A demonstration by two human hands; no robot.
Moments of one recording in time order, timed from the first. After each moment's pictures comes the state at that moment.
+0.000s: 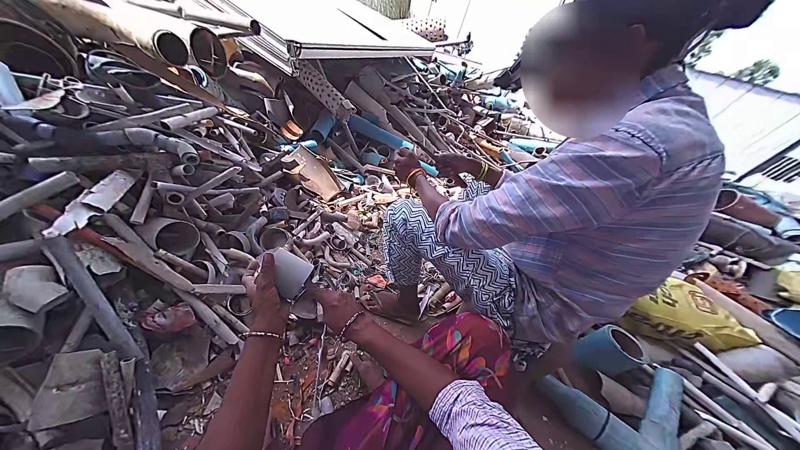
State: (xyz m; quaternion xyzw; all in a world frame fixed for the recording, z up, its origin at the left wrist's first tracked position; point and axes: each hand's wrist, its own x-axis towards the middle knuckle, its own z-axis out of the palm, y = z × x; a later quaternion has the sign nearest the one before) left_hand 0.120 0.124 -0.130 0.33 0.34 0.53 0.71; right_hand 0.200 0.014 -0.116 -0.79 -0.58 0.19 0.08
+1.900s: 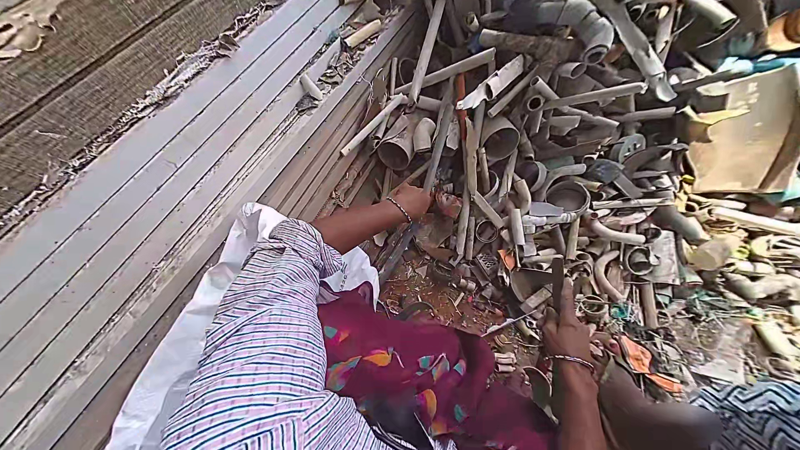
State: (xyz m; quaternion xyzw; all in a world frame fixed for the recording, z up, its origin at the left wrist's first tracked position) left_hand -0.083 0.249 -0.141 0.77 0.56 -0.25 0.16; right_hand 0.231 0.057 -0.214 -0.79 -0.56 0.23 0.11
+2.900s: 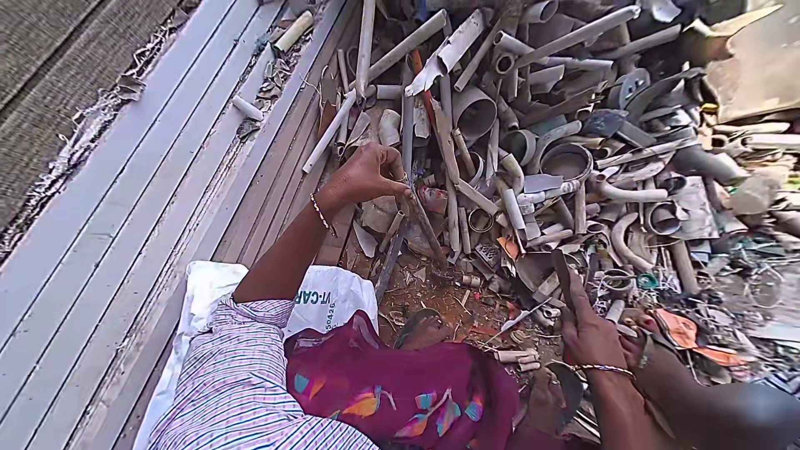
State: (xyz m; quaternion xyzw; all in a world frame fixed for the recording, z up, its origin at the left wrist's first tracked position) left_hand -0.113 0.271 -0.079 0.77 0.51 0.15 0.36; right_hand 0.244 0.059 -0.224 -0.76 -0.58 0.25 0.13
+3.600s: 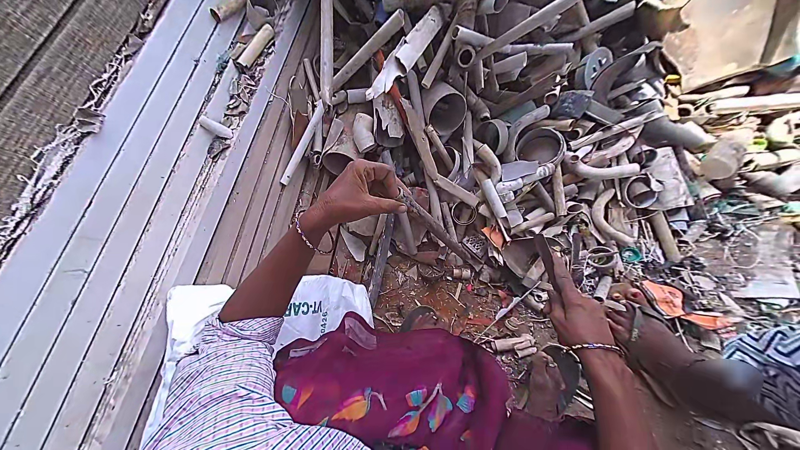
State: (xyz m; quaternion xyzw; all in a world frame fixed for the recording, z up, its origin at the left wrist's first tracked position) left_hand -0.092 0.257 -0.094 0.77 0.34 0.23 0.48; right_hand 0.250 0.059 -0.225 -0.76 -0.58 0.25 0.13
